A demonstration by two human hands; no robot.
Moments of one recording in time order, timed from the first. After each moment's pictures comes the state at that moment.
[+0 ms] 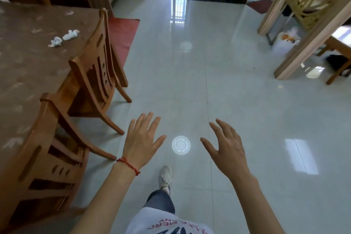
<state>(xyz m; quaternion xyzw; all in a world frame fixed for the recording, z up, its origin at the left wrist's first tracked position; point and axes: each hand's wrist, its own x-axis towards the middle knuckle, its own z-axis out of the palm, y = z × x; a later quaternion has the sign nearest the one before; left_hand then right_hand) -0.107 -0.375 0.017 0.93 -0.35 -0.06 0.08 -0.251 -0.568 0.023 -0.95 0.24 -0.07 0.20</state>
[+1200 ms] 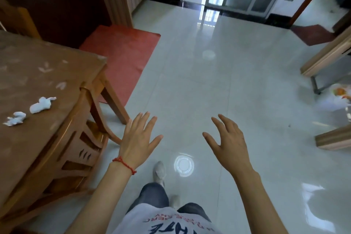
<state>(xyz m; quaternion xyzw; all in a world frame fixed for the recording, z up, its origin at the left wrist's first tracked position) 0.396 -0.609 0.021 0.96 -0.25 -0.04 0.09 0.299 -0.837 0.047 -0.96 0.16 -0.03 0.22</state>
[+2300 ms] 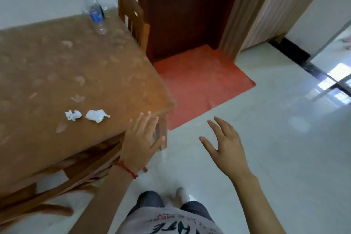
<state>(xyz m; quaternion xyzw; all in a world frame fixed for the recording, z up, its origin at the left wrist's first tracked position) 0.645 -0.570 0.043 0.98 0.15 -0.01 0.12 0.733 -0.789 0.055 -0.94 -0.26 0.03 0.21</state>
